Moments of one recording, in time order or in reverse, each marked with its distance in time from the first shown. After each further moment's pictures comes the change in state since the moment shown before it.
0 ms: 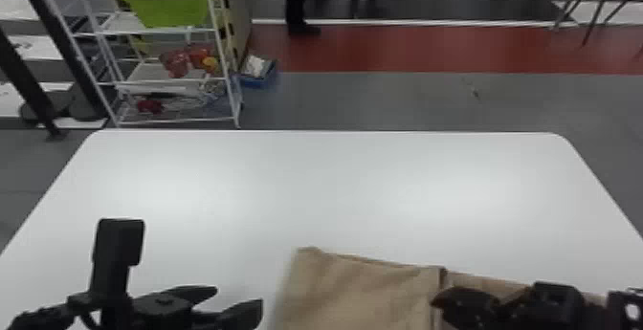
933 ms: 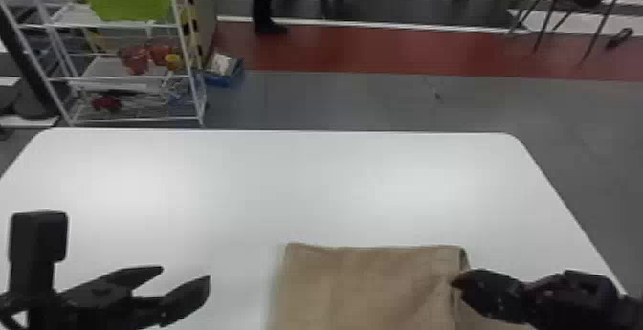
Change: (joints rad) left arm 0.002 0.000 0.087 0.046 0.122 -0.187 0.078; right arm 0.141 0.028 -0.232 -0.100 -0.050 0.038 0.003
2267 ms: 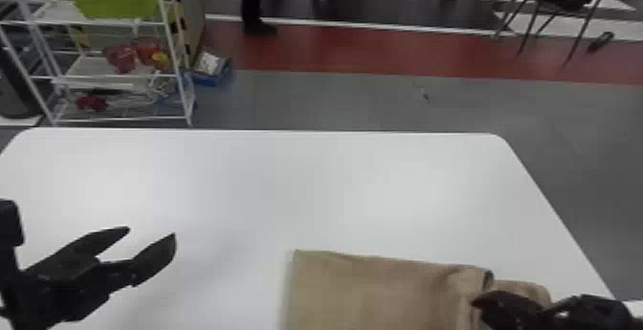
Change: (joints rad) left arm -0.054 0.000 0.086 0.224 0.138 -0.356 0.076; right arm 0.043 0.040 -0.104 0.121 -0.014 -0.067 -0.013
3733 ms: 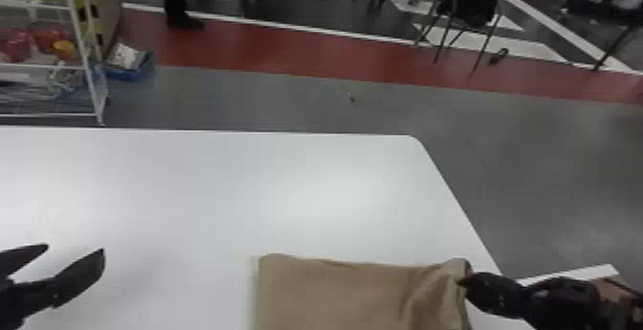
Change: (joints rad) left arm -0.027 0.000 -0.081 0.074 -0.018 -0.025 0.043; right arm 0.007 -0.039 -0.246 0.205 -0.127 -0.145 -0.029
